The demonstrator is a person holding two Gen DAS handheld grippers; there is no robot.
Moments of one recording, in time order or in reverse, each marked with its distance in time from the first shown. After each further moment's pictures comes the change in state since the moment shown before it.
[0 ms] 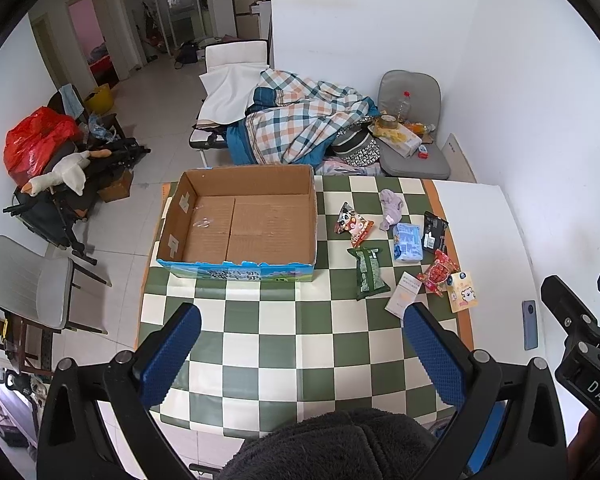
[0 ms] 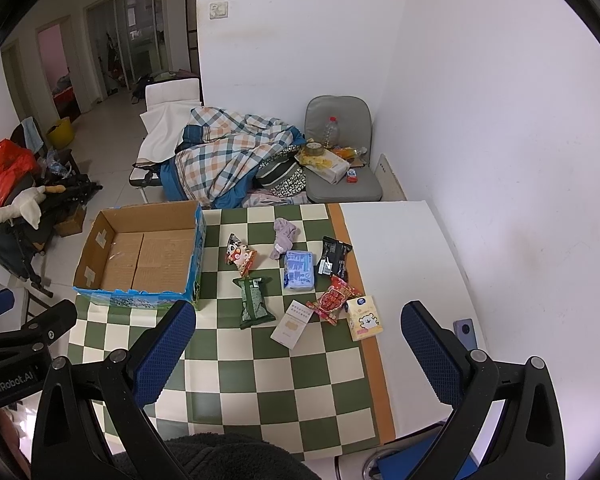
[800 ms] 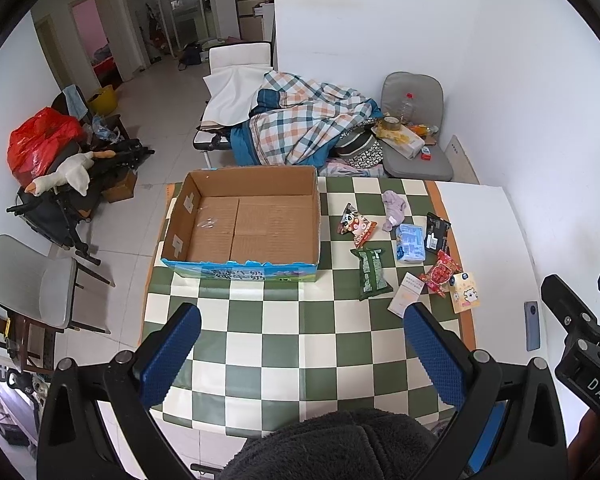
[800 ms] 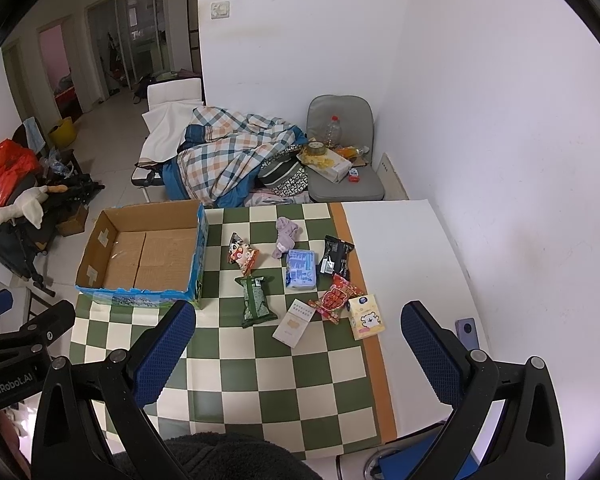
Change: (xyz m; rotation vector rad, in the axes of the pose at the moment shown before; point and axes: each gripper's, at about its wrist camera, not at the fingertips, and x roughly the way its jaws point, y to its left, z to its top) left arm -0.001 0.008 -0.002 0.001 -0.003 0.004; right arm 0.000 0.003 -0.001 -0.004 0.002 0.001
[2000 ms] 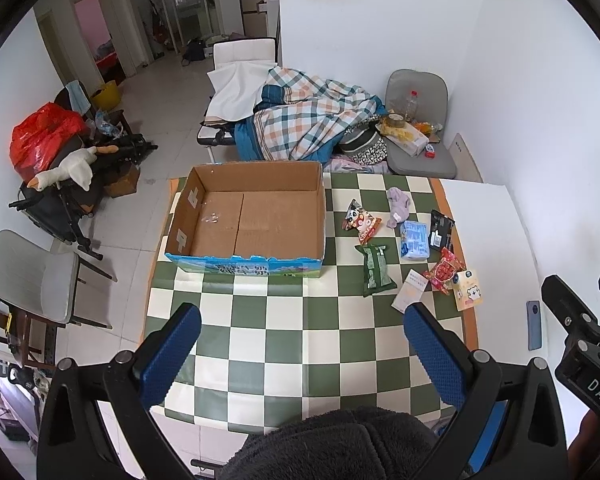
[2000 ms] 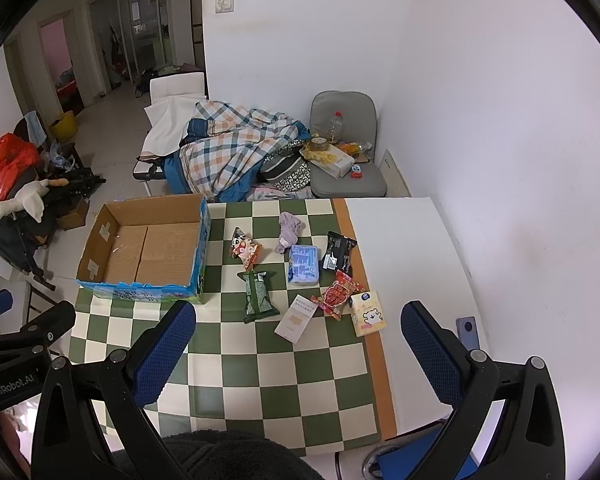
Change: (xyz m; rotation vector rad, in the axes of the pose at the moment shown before) left arm 0.003 0.003 -0.003 -0.001 0.009 0.001; right arm 0.010 0.006 -0.007 -0.012 0.016 0.001
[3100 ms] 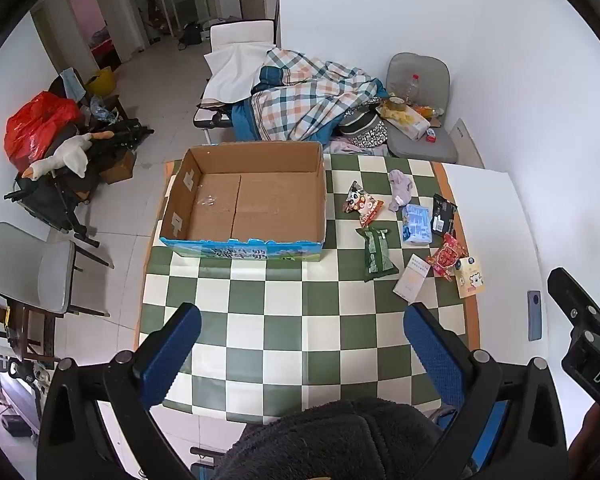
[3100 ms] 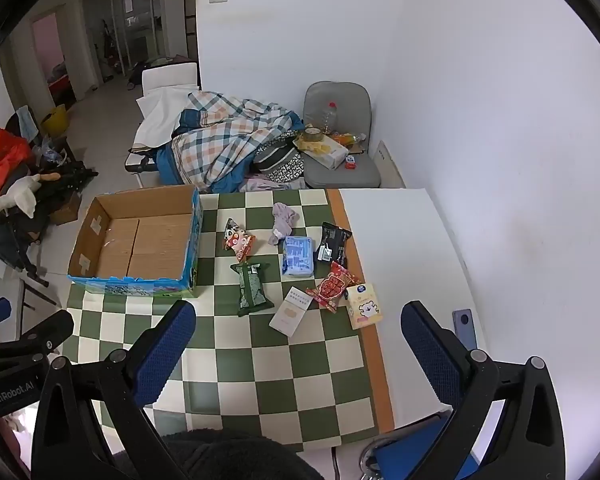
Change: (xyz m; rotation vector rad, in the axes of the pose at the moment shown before) left arm 0.021 0.006 -0.008 -0.006 0.067 -0.009; right arm 0.009 0.004 -0.001 0.002 0.037 -0.030
